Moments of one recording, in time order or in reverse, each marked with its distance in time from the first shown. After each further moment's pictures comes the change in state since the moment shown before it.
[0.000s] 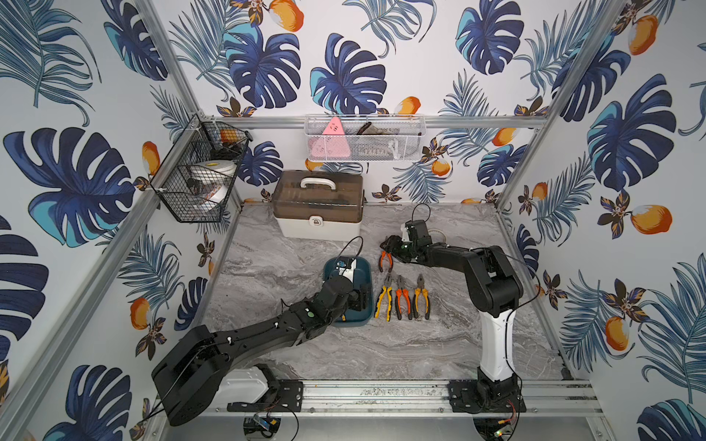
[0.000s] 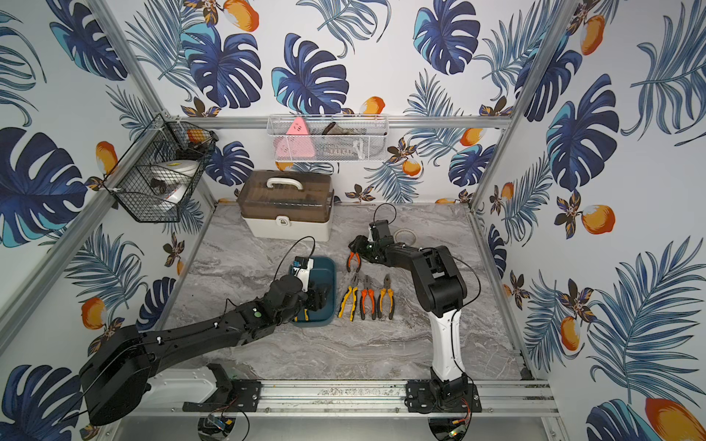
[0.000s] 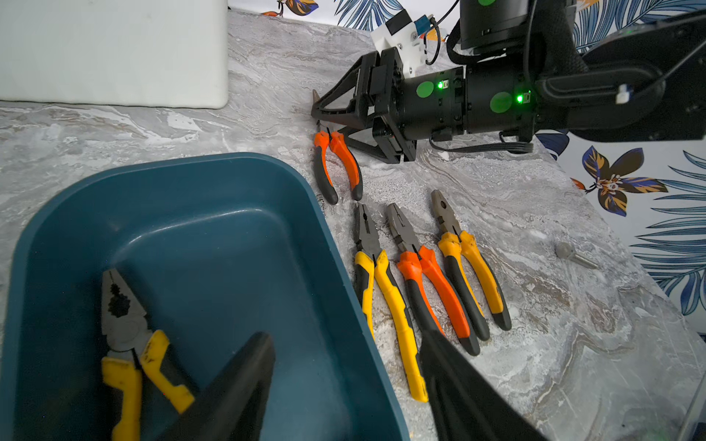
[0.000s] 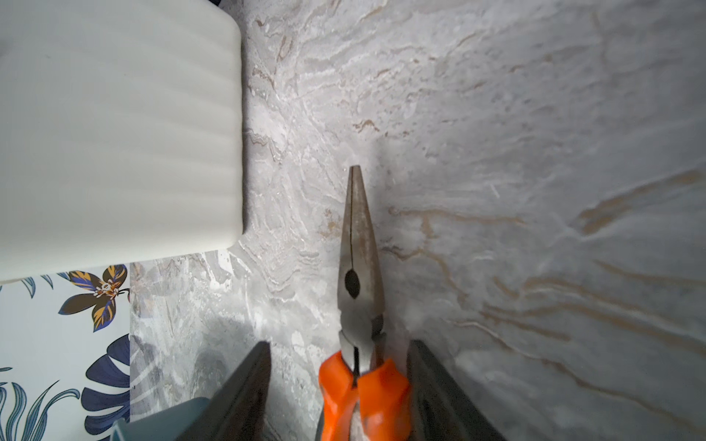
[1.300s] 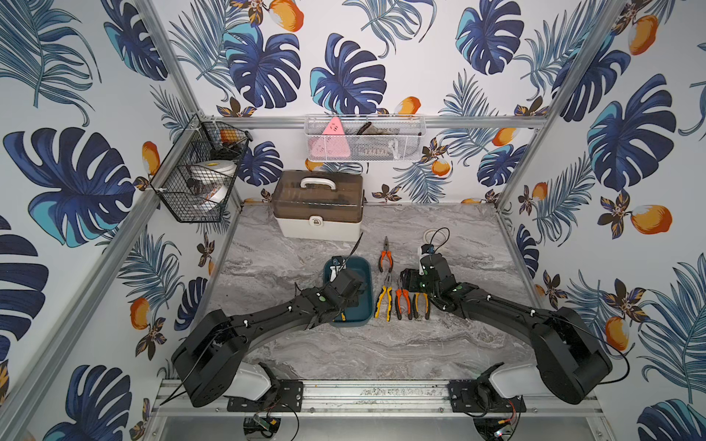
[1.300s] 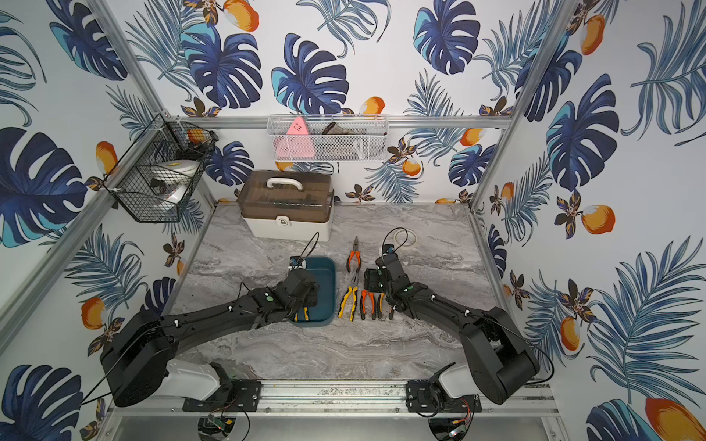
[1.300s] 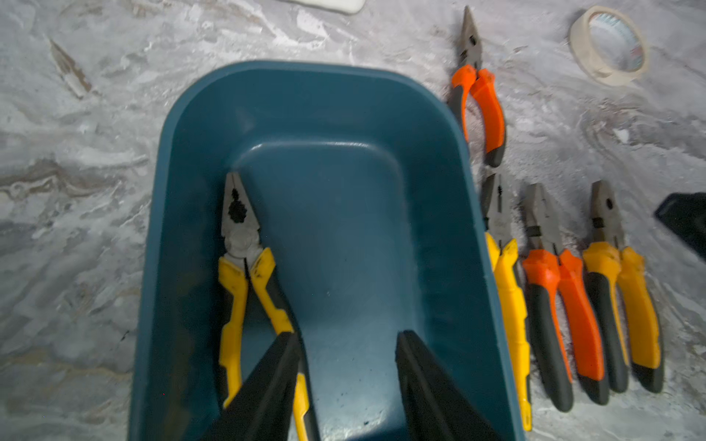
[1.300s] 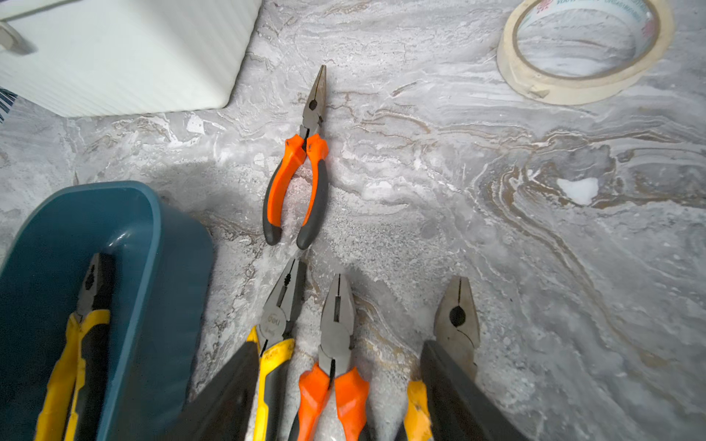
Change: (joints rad) left arm 0.037 0.143 0.162 -0.423 -0.143 -0.241; right arm 0.179 -0.715 -0.646 -0.028 0.444 -0.279
